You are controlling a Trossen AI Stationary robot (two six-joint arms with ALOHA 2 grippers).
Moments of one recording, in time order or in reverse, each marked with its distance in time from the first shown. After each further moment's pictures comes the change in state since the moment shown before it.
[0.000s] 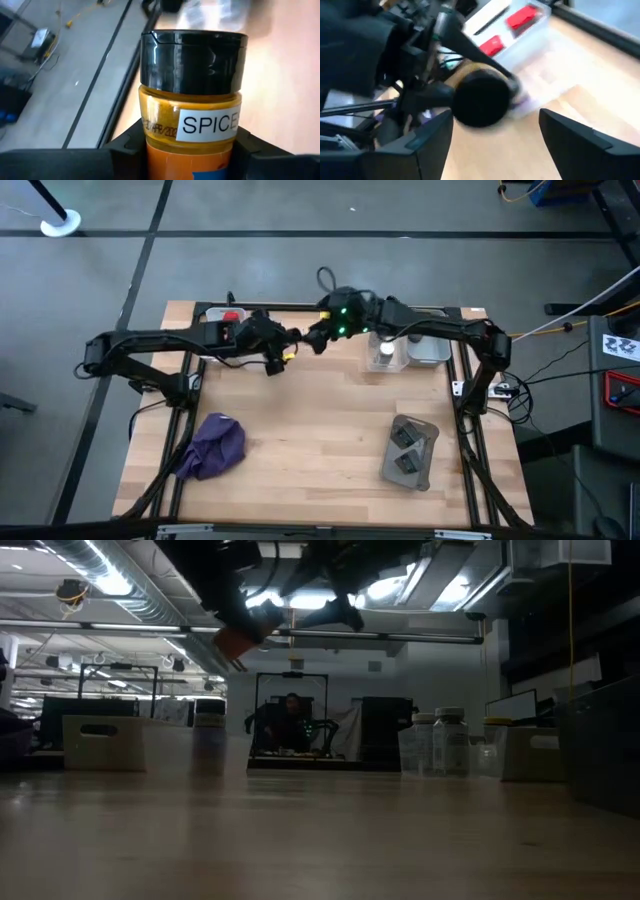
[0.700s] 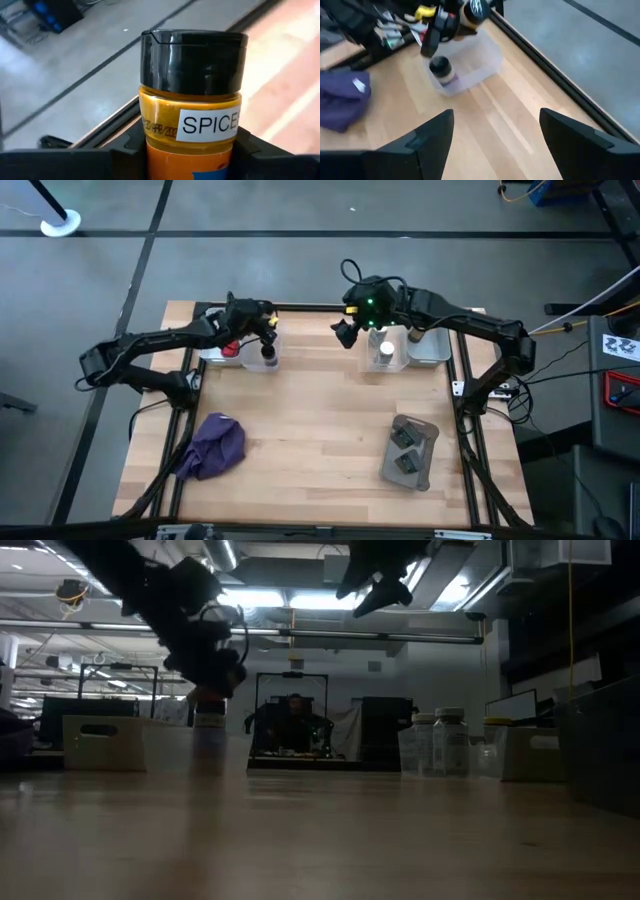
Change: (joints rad) left arm 0.384 -0.036 -0.333 0.360 -0.015 -0.217; right arm -0.040 -0.191 0.000 -0.335 0.207 -0.242
